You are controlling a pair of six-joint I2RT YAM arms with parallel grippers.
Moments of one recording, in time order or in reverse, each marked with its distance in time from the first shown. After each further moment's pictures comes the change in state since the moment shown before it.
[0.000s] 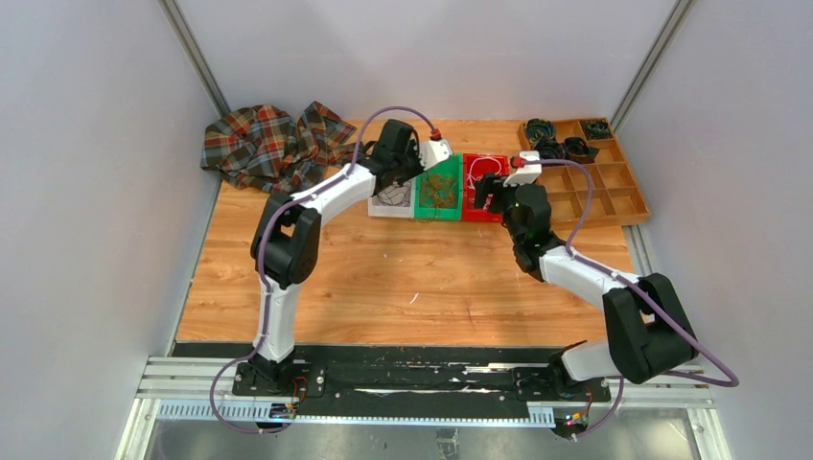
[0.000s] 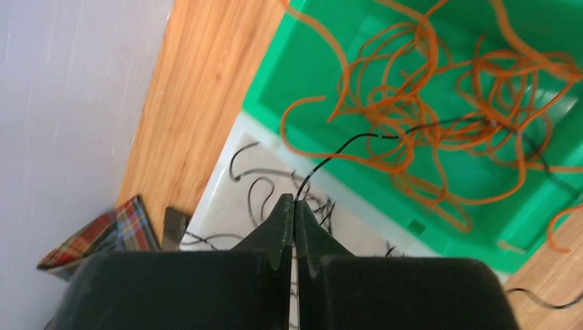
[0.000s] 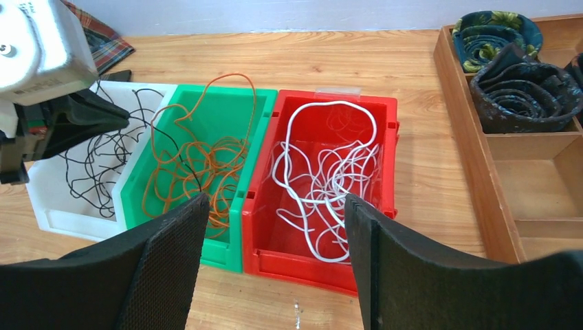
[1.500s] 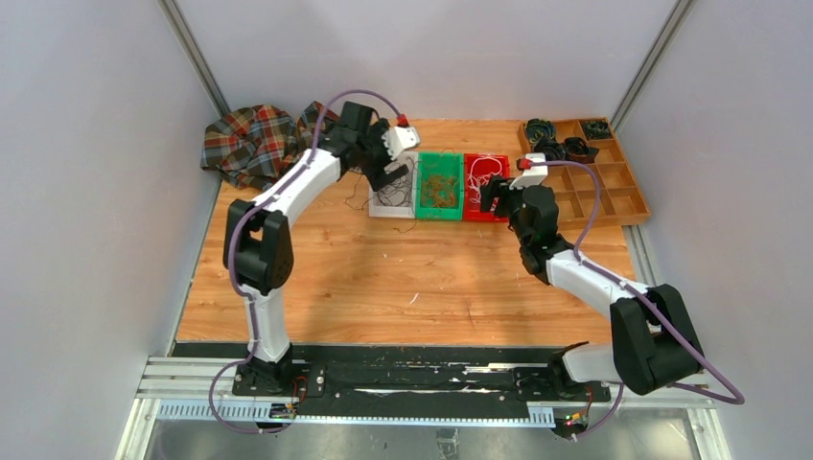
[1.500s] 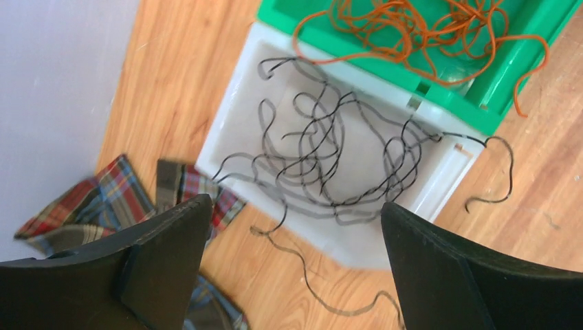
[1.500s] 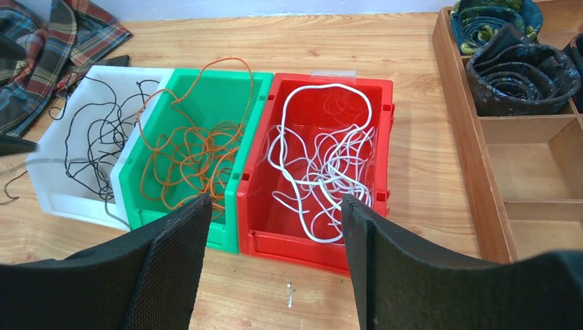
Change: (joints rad) left arm 0.116 -0.094 0.036 -0.270 0.201 0.056; right arm -0.040 -0.058 -0.026 -0.071 -0.050 0.011
